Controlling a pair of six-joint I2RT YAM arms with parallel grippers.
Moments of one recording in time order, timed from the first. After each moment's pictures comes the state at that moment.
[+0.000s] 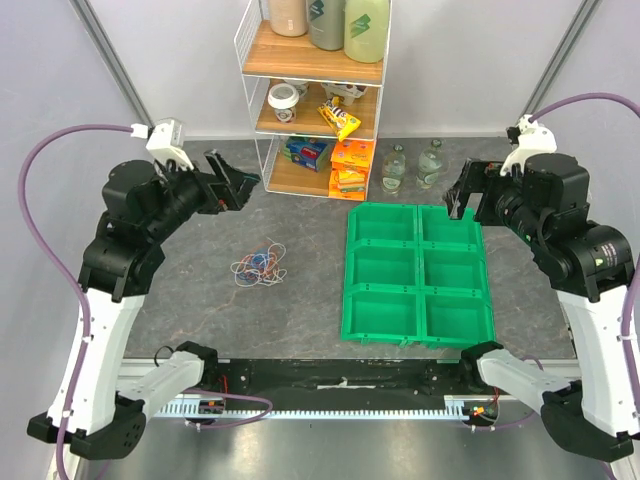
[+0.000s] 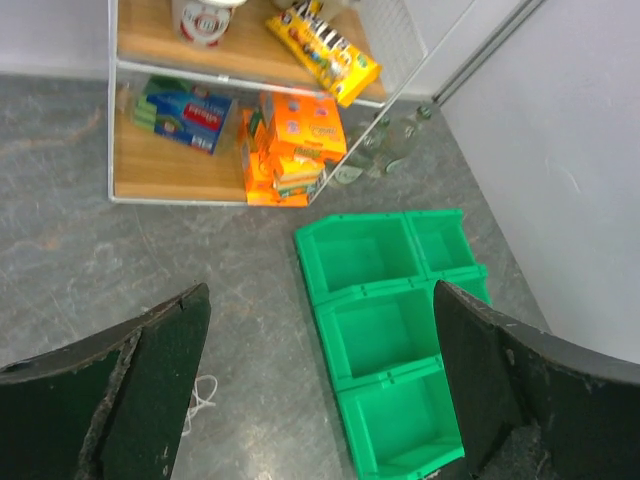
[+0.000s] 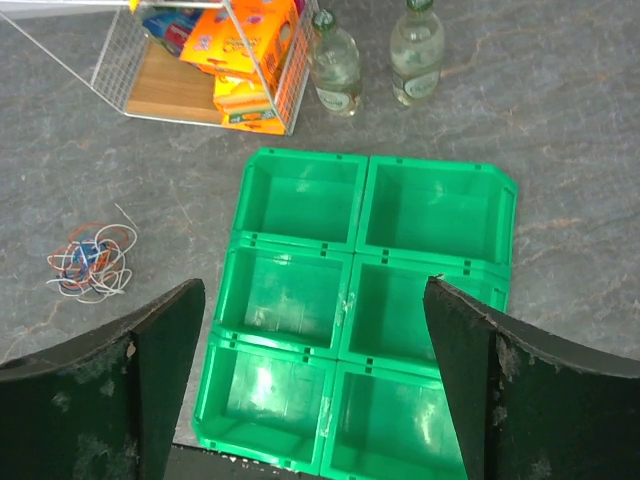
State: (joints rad) left arm -0.30 0.95 1.46 -0.67 0.17 -0.41; right arm 0.31 1.03 1.68 -1.09 0.11 0.28
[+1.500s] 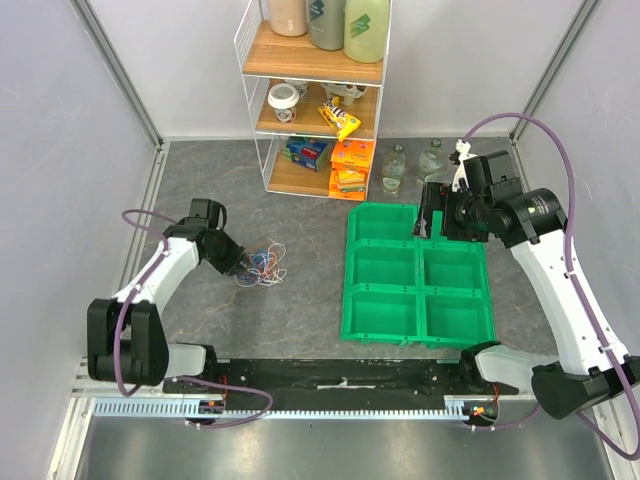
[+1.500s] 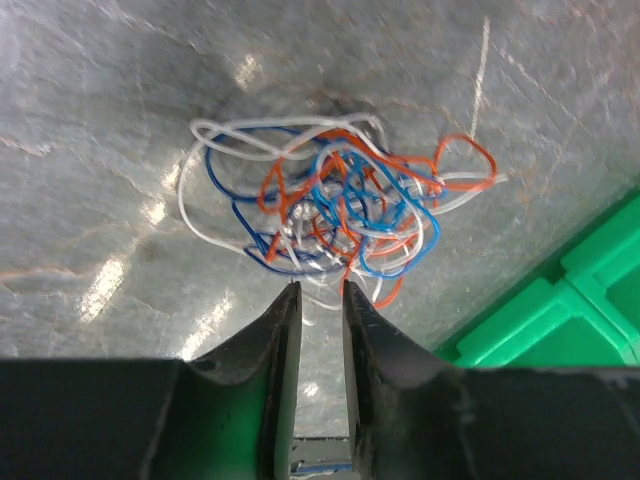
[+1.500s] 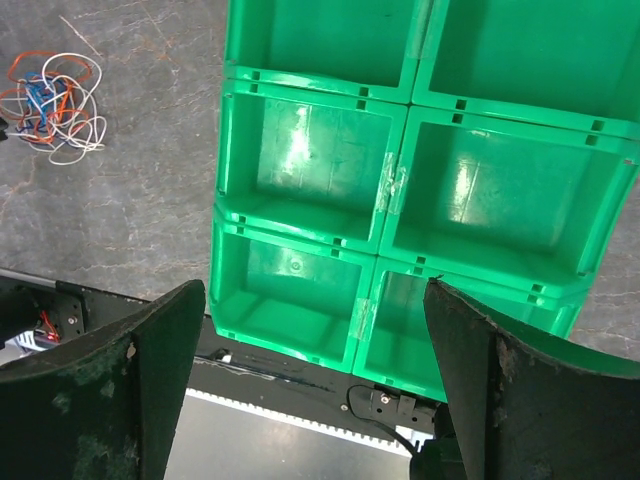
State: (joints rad) left arm -0.11 1.29 0.84 -0.70 0.12 -0.90; right arm 0.31 1.20 1.50 -1.21 -0.09 0.37
